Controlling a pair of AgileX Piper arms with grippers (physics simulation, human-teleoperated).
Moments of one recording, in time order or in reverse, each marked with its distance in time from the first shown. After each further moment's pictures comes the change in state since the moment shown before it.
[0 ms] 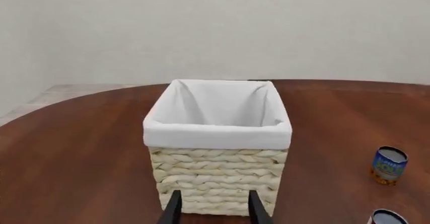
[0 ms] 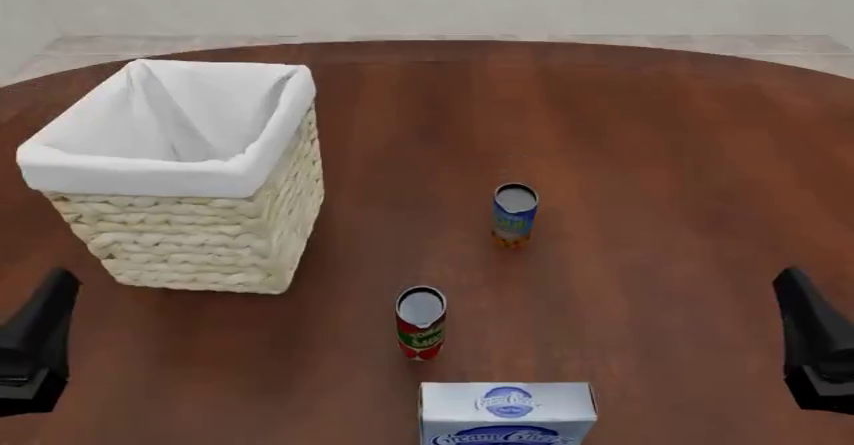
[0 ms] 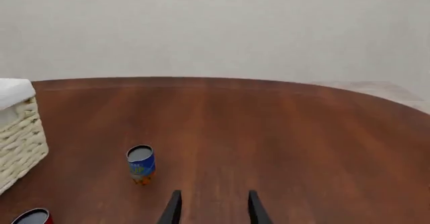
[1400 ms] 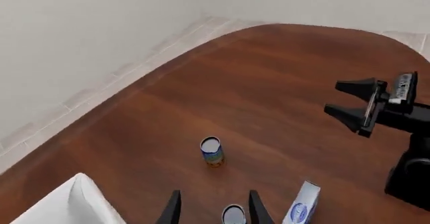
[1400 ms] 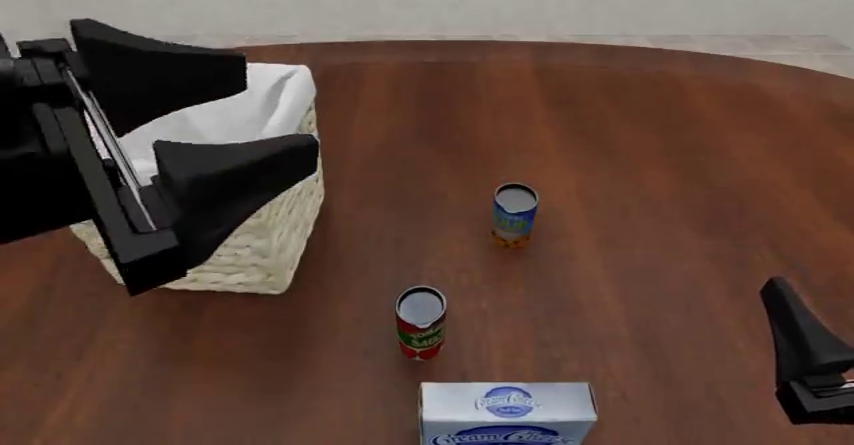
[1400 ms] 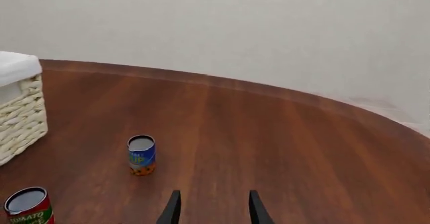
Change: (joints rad) left arm -0.838 0.747 -0.792 0.287 0.207; right arm 0.044 -0.027 0.001 0.032 -0.110
